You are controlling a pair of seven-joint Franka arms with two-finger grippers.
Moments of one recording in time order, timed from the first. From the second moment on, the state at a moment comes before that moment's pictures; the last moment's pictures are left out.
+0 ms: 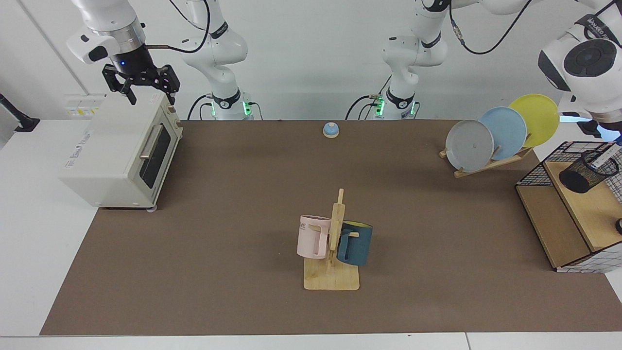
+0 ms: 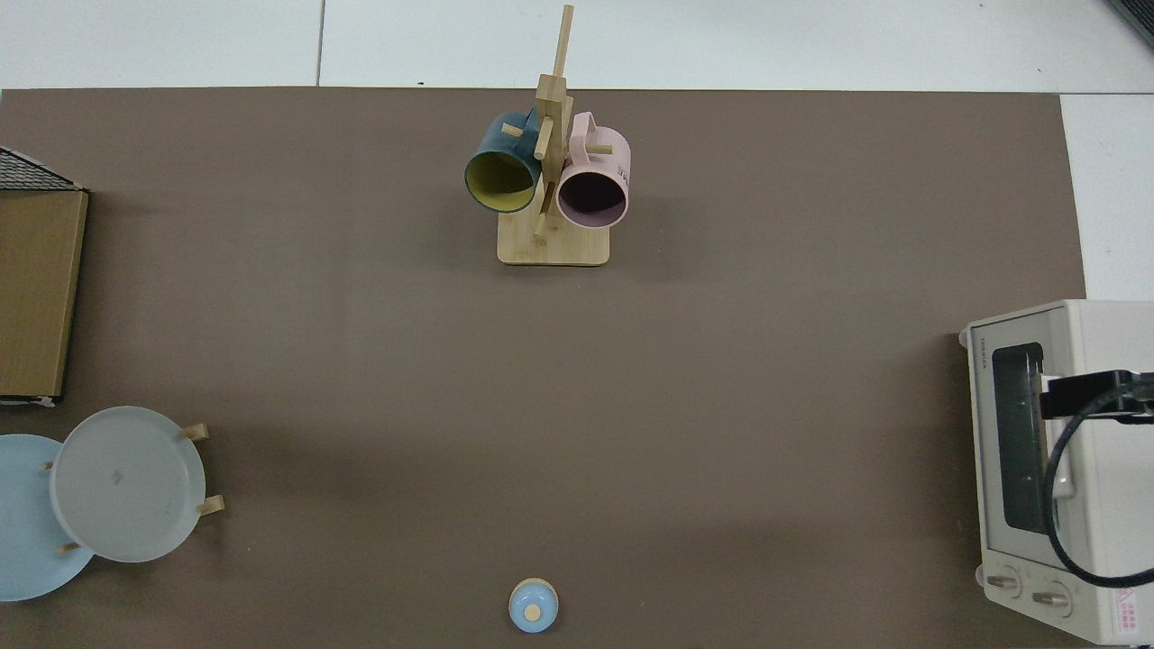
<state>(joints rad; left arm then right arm) -0.13 0.20 0.37 -1.52 0.85 1.90 1.57 0.15 -0.12 -0.16 -1.61 -0.07 1.43 -0.04</state>
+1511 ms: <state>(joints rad) -0.08 0.35 0.39 -1.40 0.90 1.68 1.57 0.15 -0.10 -0.14 -1.60 -0.04 1.42 -0.07</state>
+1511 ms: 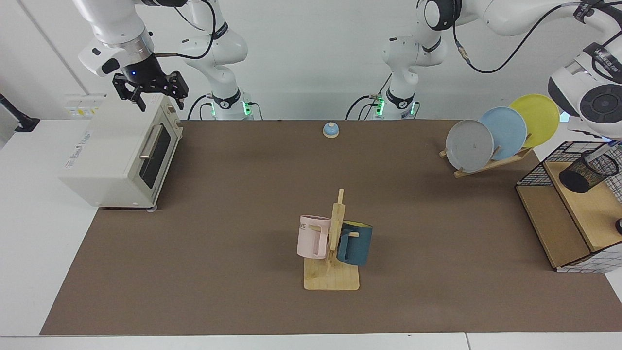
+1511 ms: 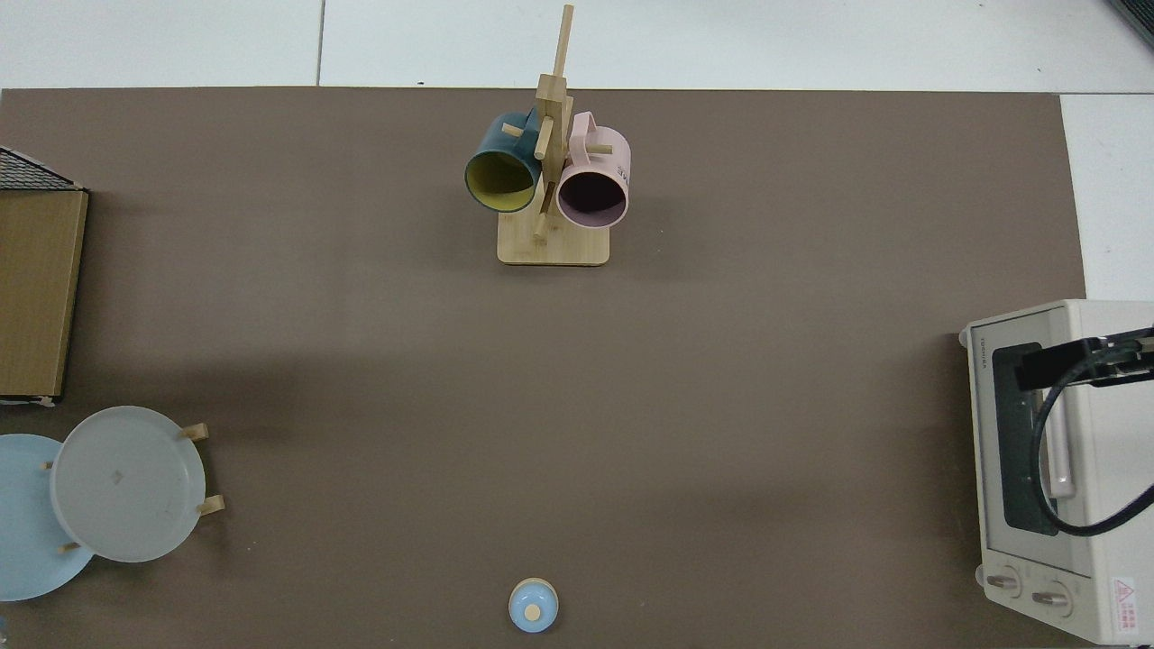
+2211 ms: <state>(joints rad) -0.21 0.35 0.24 -1.36 0.68 1.37 1.23 0.15 -0.10 -0.14 -1.60 -0.04 1.42 -0.07</state>
